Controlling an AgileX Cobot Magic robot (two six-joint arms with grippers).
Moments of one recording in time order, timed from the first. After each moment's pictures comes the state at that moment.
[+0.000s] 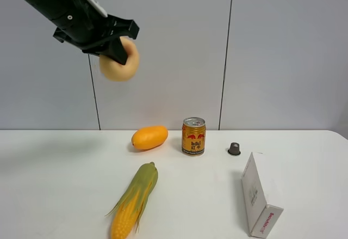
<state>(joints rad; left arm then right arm) -0.45 1.62 -1.32 -0.13 0.41 0.06 0.01 0.00 -0.49 -0.08 1.08 0.01</state>
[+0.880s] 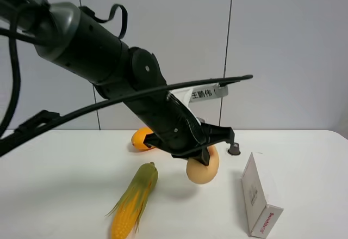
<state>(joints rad) -0.76 2.05 -1.32 -0.44 0.24 0.00 0.01 0.00 -0.49 -0.08 1.08 0.01</state>
